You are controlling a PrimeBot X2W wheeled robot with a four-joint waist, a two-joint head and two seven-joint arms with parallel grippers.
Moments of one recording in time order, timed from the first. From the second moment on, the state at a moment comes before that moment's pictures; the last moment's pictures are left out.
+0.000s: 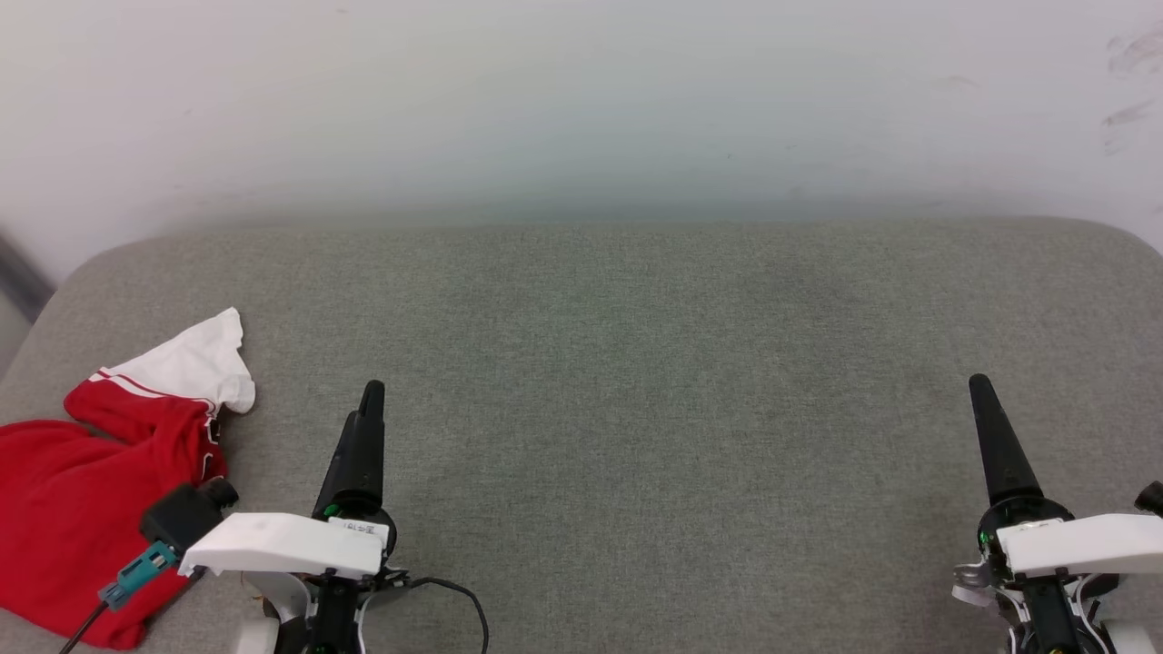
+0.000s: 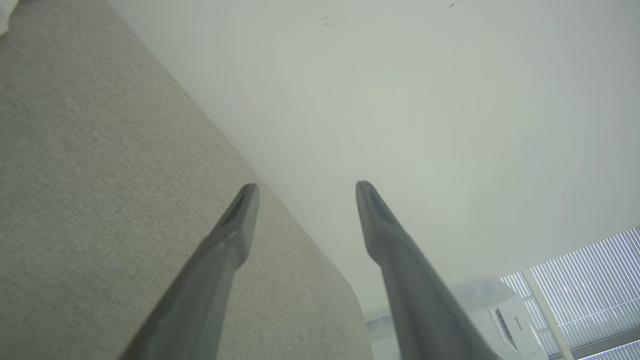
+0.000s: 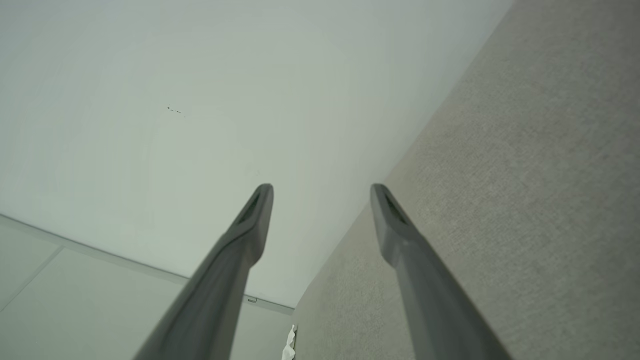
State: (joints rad) left arm -0.11 0.05 -0.02 0.17 -1.15 -0.13 -0.05; right arm -0.08 -0.10 -0.03 0.15 1.26 0.13 -0.05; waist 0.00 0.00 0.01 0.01
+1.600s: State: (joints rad) left arm -0.17 0.08 -0.12 0.25 -0.36 -0.07 -0.18; right arm -0.09 -0.09 -0.02 0.18 0.39 0.13 -0.10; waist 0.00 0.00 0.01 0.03
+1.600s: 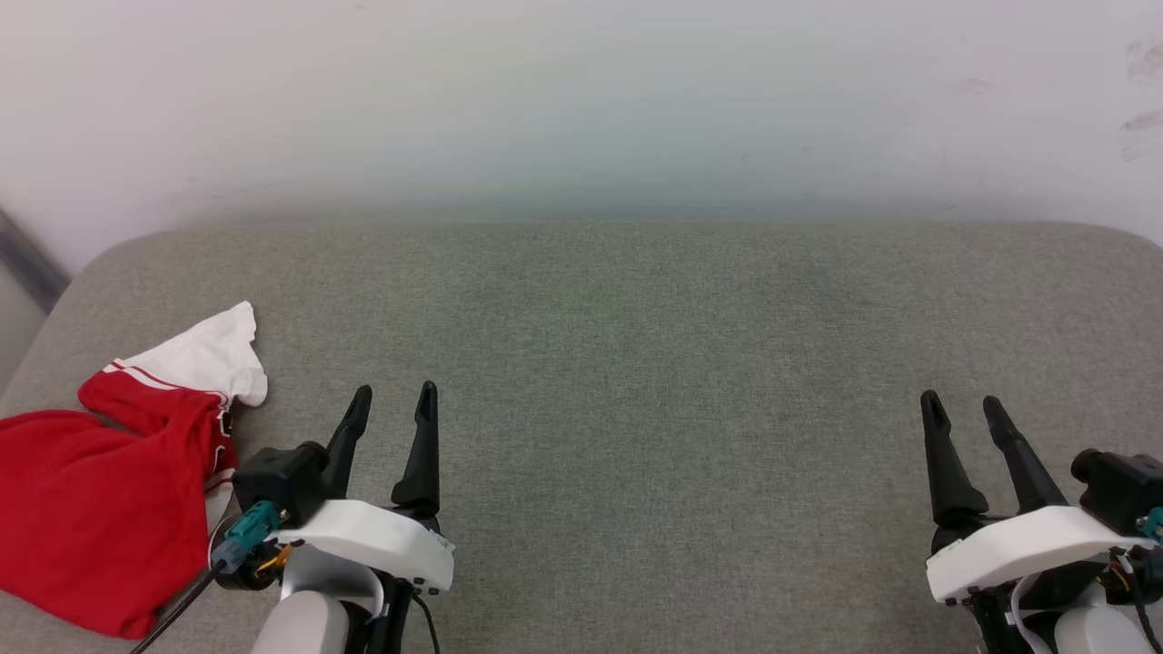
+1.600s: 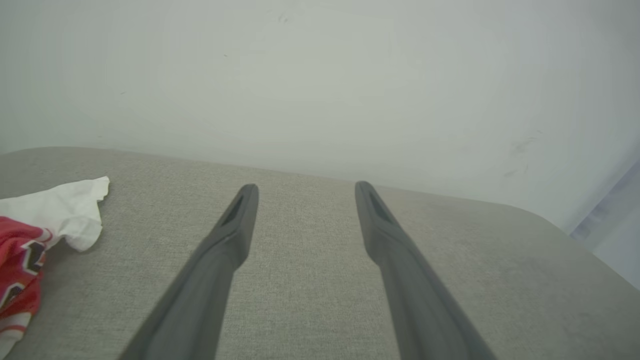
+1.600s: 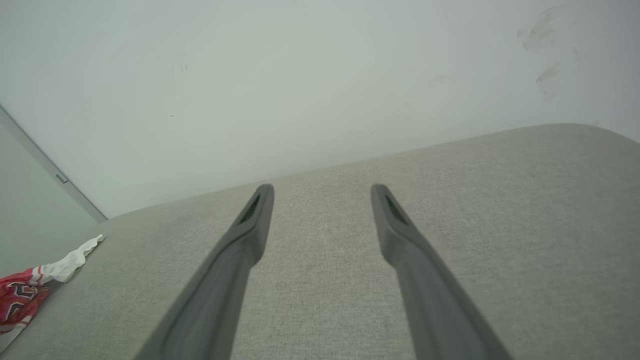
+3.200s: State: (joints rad) left arm -0.21 0.06 -0.10 0.39 -0.13 -0.08 -0.26; right arm -0.08 -0.06 -0.07 0.17 0.10 0.13 -0.11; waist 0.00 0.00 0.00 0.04
